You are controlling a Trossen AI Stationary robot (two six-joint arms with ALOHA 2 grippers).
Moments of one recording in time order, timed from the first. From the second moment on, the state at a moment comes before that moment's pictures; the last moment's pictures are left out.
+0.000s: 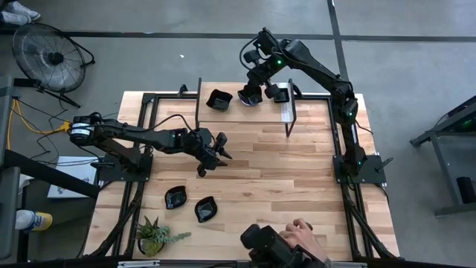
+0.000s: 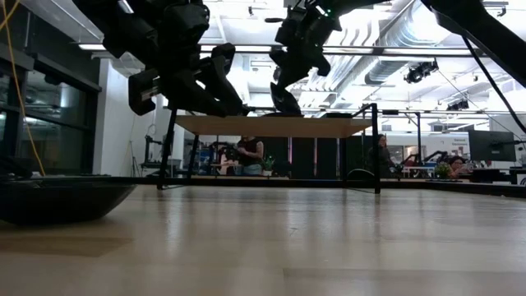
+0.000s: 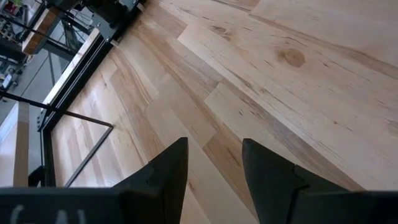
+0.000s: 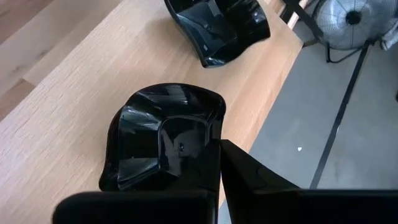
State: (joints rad) left arm 0.07 1.38 0.75 0.06 0.16 0.91; right arm -0.68 2.12 2.32 -1.19 -0.34 -1.25
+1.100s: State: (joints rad) left arm 0.06 1.38 0.75 0.02 0.17 0.81; right arm -0.63 2.08 2.33 -1.39 -0.40 -0.71
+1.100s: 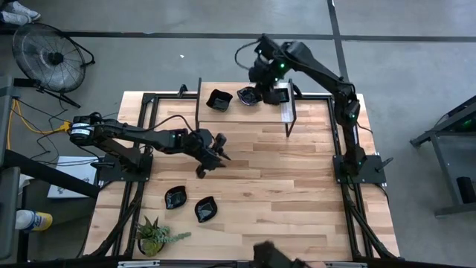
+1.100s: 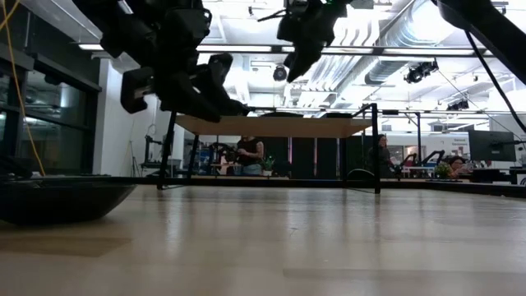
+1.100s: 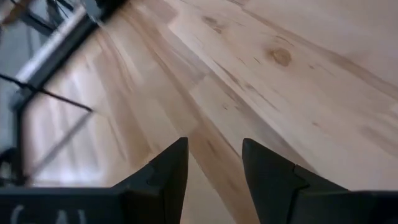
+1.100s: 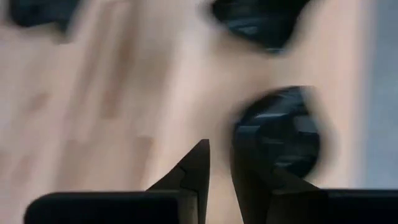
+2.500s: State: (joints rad) left arm -0.51 0.80 0.41 -0.14 -0.56 -0.21; right arm 0.32 2.07 1.50 -0.29 0.04 -0.86
